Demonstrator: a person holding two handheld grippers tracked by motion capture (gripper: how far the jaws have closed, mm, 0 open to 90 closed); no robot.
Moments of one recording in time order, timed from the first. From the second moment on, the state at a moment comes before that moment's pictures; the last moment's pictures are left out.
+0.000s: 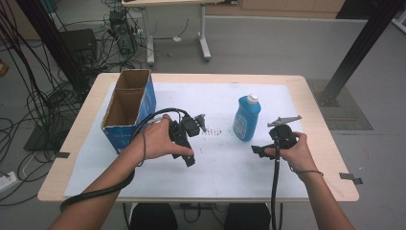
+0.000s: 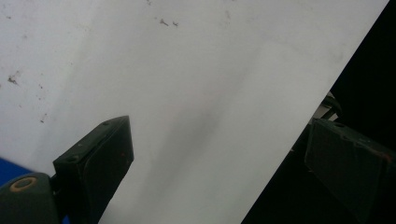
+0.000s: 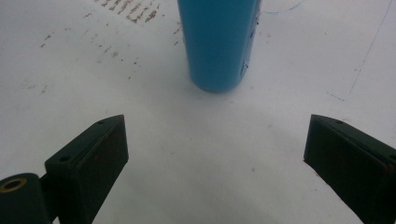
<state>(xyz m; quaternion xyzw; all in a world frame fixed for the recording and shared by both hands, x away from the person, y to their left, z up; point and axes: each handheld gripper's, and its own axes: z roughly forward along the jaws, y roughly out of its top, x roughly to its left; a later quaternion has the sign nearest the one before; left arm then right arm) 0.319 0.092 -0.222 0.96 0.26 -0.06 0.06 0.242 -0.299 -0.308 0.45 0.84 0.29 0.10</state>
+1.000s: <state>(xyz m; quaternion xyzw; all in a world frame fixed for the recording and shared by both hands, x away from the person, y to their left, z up) 0.316 0.090 -0.221 0.96 0.25 -0.06 0.06 0.229 -0.307 -0.324 0.43 0.83 0.34 0.11</state>
